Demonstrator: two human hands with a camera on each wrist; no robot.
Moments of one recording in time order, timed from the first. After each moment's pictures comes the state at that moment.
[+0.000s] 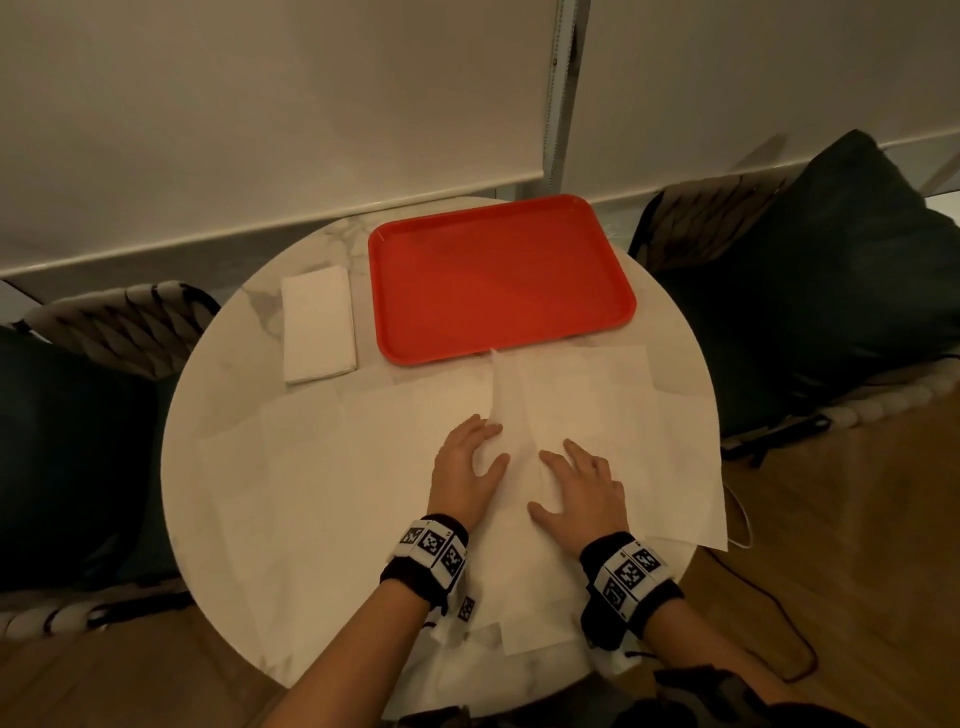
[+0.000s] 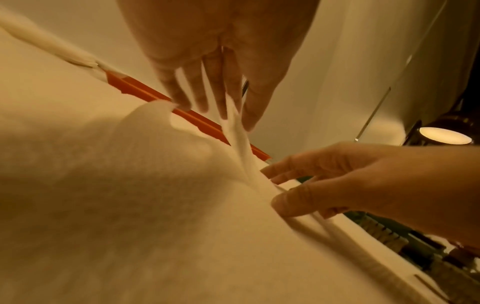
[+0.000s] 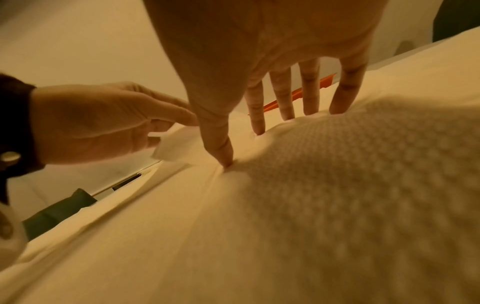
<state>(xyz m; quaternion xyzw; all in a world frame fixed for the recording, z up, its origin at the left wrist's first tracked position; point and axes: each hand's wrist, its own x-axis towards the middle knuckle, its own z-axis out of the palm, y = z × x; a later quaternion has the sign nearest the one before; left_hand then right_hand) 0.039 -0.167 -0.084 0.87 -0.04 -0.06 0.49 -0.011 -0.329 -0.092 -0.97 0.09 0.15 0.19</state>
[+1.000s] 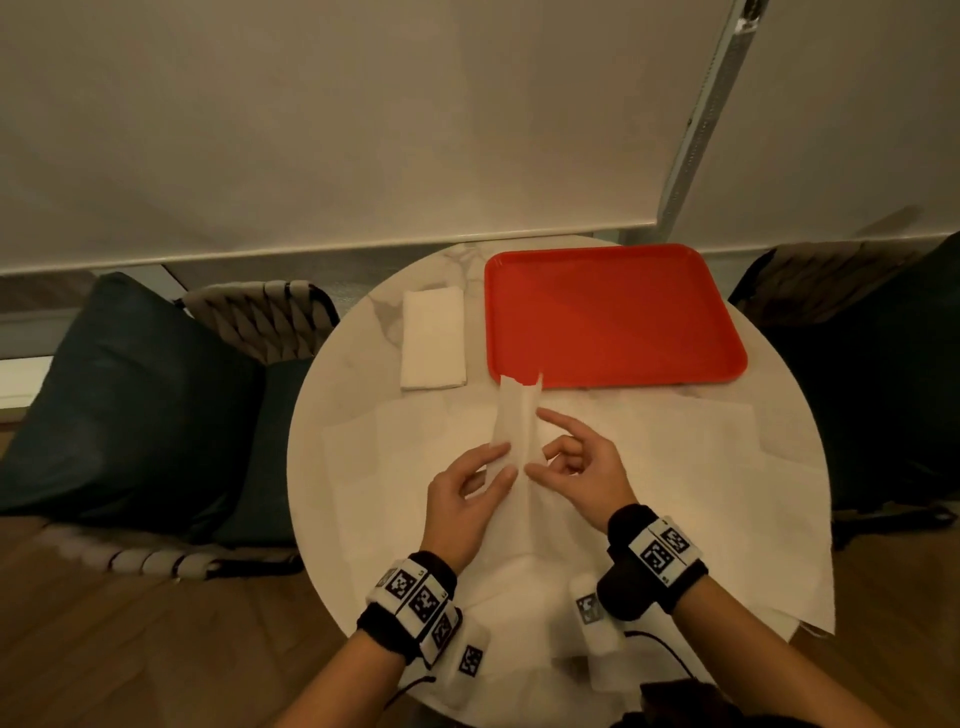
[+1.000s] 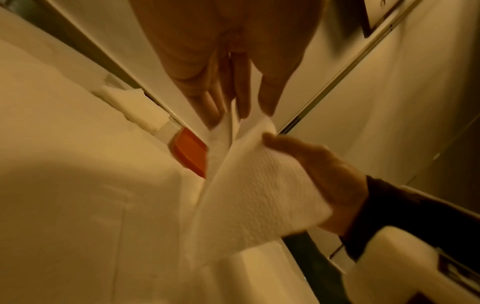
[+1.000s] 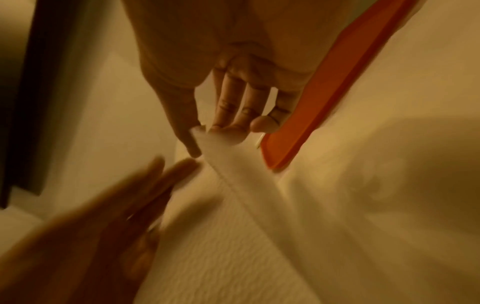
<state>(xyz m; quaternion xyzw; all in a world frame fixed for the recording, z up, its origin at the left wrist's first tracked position) 0.017 -0.057 -0.019 0.73 0.07 -0.01 0.68 0.054 -0.228 -0.022 -0.72 0.00 0.09 0.69</state>
